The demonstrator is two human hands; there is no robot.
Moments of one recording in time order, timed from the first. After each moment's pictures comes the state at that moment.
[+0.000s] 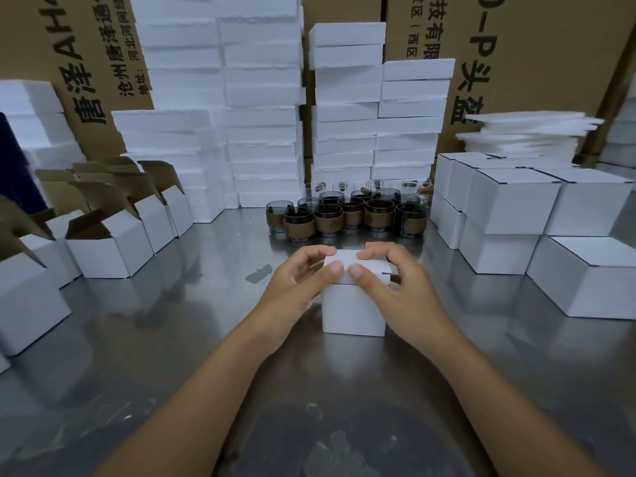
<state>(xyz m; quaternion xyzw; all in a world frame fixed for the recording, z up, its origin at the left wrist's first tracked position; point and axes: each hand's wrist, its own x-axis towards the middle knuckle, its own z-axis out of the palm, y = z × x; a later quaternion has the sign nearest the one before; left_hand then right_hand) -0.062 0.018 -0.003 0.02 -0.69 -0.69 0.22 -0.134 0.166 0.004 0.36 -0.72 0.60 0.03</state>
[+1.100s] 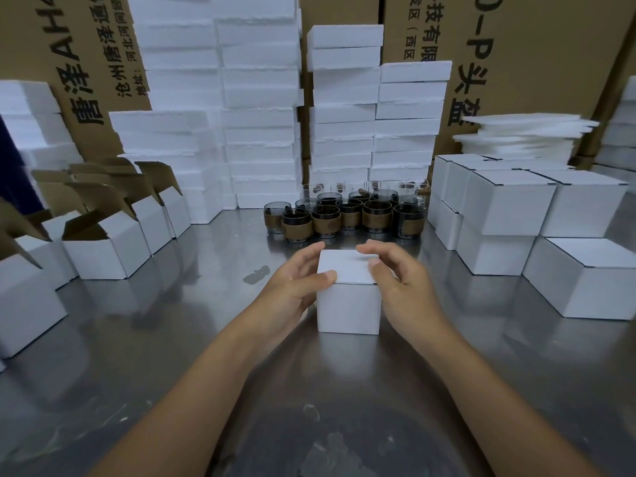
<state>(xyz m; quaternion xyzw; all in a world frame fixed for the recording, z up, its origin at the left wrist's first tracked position) -0.064 0.014 -0.002 0.04 -0.66 -0.74 0.15 -0.137 0.162 0.004 0.33 -0.69 0.64 0.03</state>
